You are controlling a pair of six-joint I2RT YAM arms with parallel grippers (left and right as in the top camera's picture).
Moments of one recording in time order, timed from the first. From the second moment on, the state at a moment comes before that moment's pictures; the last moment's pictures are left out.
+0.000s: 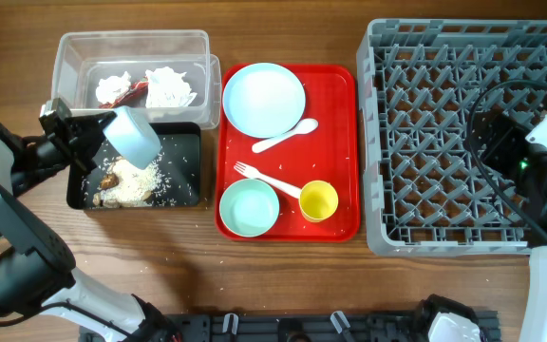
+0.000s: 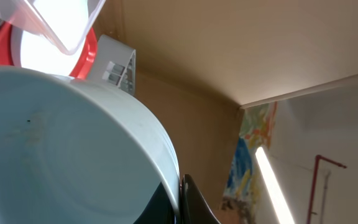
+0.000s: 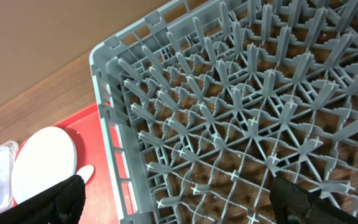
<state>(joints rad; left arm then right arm) 0.63 1.89 1.33 -1.50 1.54 0.11 -0.37 1.03 1.12 -0.83 -0.23 0.23</state>
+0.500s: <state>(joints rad) 0.60 1.88 1.33 -1.53 1.44 0.16 -0.37 1.03 1.12 -0.83 -0.25 0.23</state>
